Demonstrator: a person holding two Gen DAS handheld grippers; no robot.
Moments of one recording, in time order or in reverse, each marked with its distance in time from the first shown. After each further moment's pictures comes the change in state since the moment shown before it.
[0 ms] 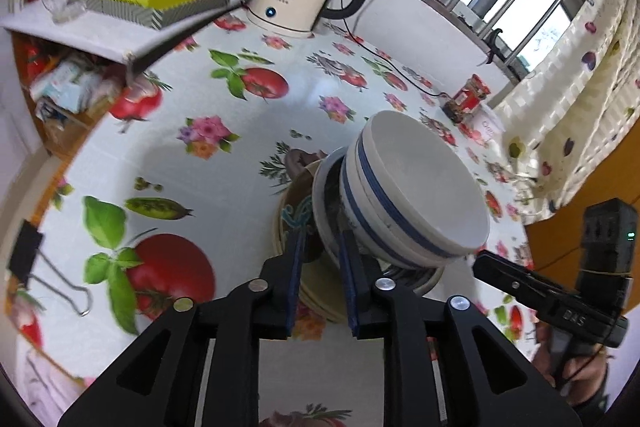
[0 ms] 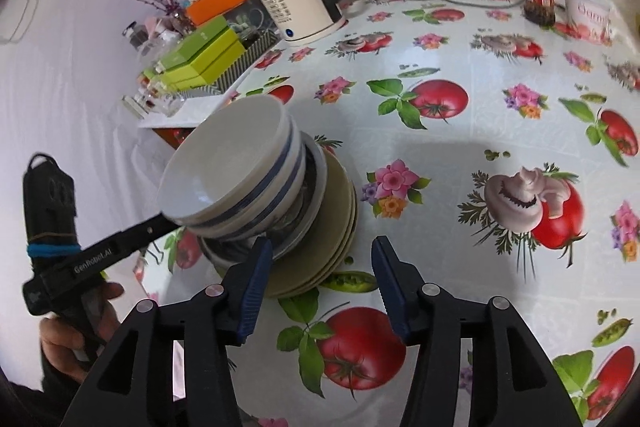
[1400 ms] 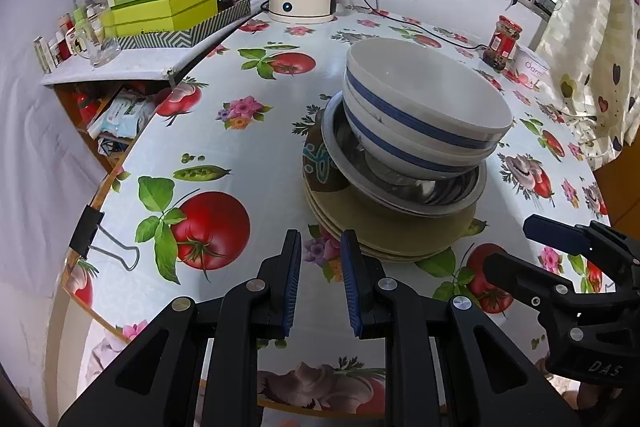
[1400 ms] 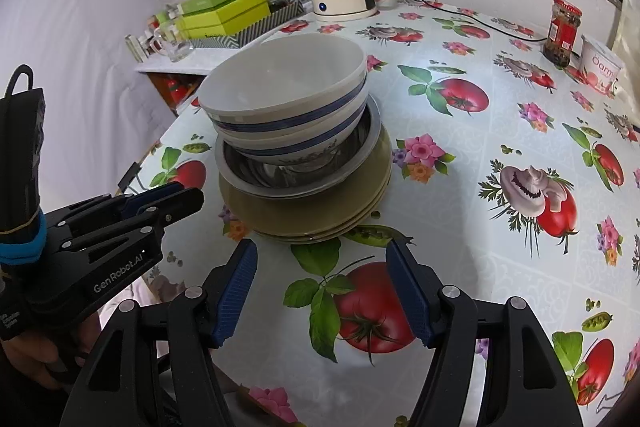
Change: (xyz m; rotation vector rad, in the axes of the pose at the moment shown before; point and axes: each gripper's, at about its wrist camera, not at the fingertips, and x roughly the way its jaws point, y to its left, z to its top) left arm 0.002 -0.035 -0.046 0.162 0.022 0.307; right arm 0.008 0.049 -0.040 -0.194 0.037 -0.116
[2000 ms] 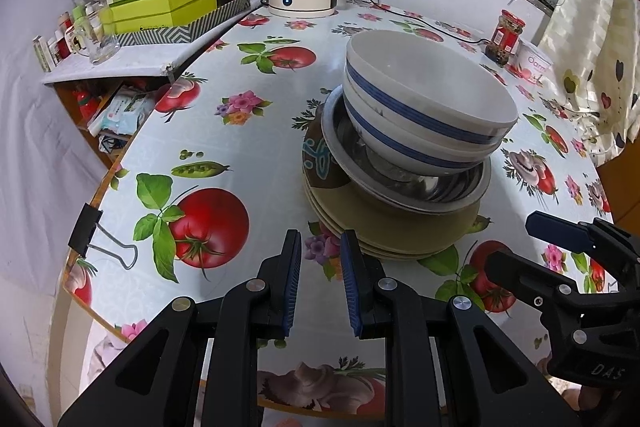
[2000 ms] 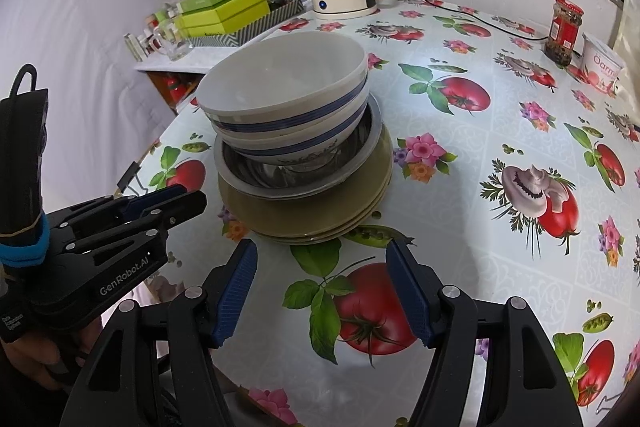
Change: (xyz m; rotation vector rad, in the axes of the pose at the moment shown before) left arm 0.004 -0.001 0.001 0.004 0.014 -0.006; right arm 0.001 0.000 0.000 0.001 0.002 0.001
